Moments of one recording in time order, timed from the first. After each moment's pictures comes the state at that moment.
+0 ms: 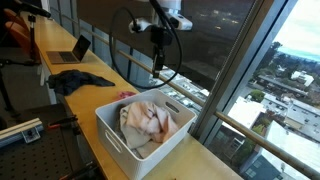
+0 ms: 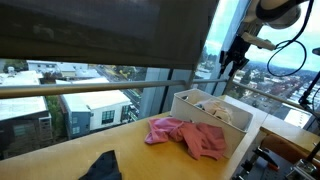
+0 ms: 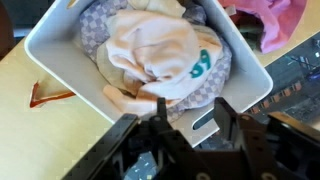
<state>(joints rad) -0.03 0.13 -0.05 -1.90 0.00 2.11 0.47</state>
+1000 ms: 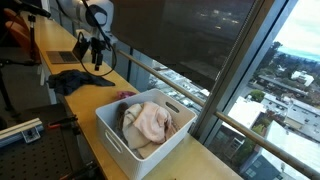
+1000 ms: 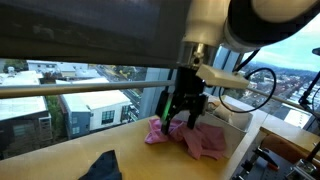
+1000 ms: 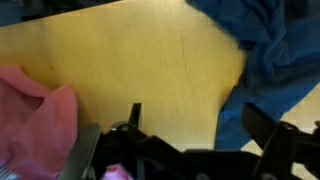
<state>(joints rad) 0.37 0.40 0.23 -1.89 0.02 2.20 0.65</state>
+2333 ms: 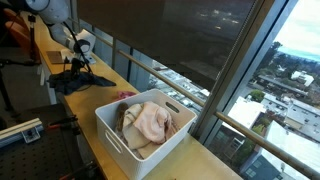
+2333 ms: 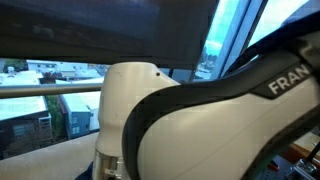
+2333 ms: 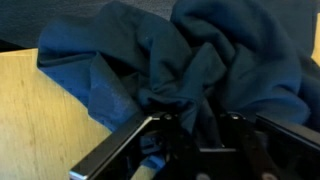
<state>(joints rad) 0.64 0.91 0.24 -1.50 0.13 2.25 0.72</state>
